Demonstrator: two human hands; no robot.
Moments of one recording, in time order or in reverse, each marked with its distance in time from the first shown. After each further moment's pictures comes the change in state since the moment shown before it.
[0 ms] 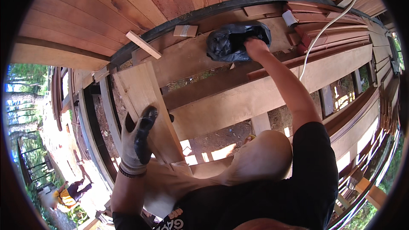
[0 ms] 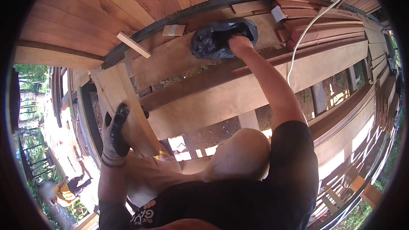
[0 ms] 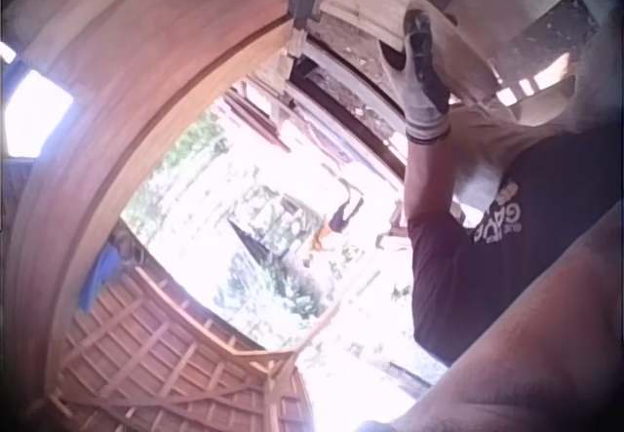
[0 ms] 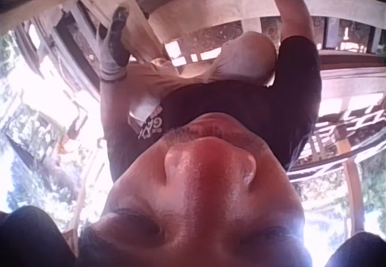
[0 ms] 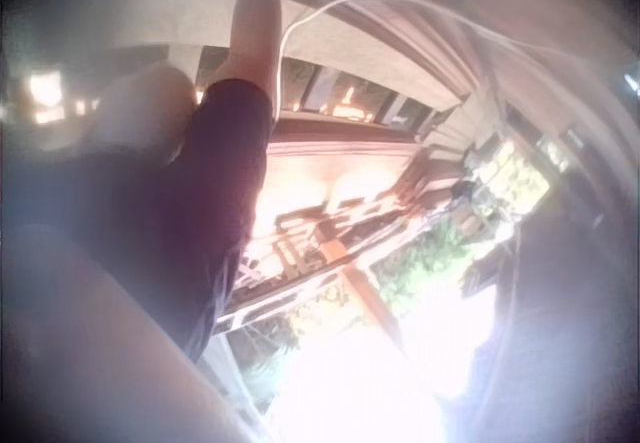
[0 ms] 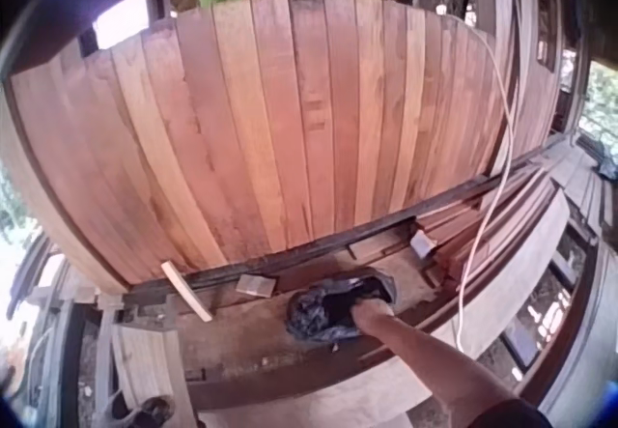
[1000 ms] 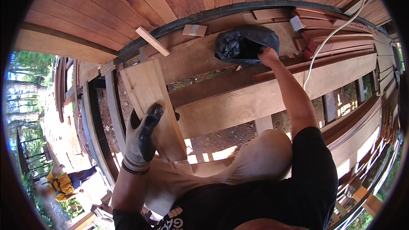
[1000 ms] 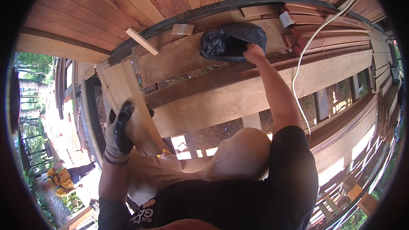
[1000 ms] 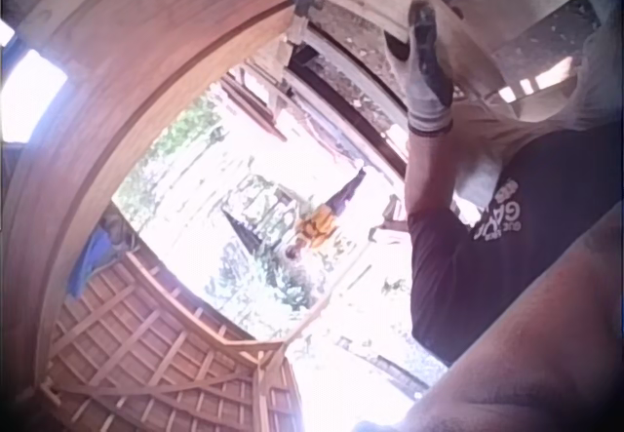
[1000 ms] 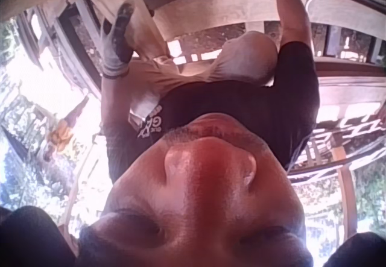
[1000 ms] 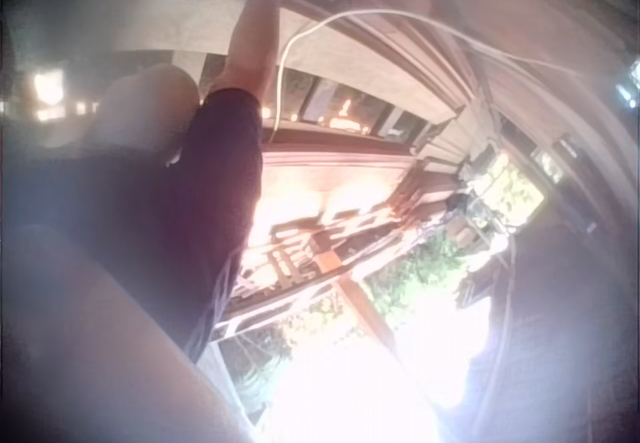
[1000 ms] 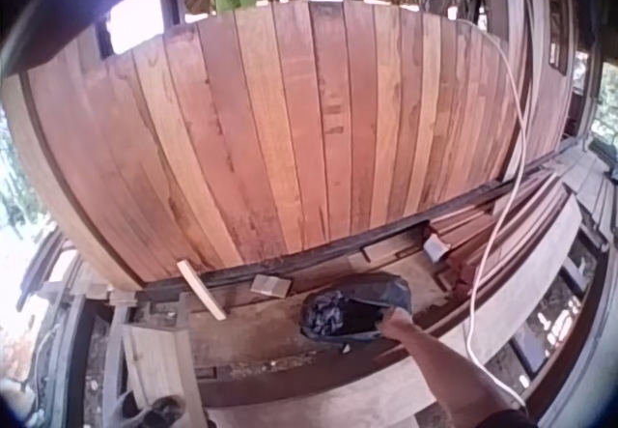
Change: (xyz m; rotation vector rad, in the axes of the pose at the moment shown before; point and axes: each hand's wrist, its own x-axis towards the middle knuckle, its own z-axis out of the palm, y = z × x) left_hand -0.005 0.012 -0.008 -0.072 -0.004 -0.078; right_hand -0.011 0.009 0.024 0.348 0.024 0.242
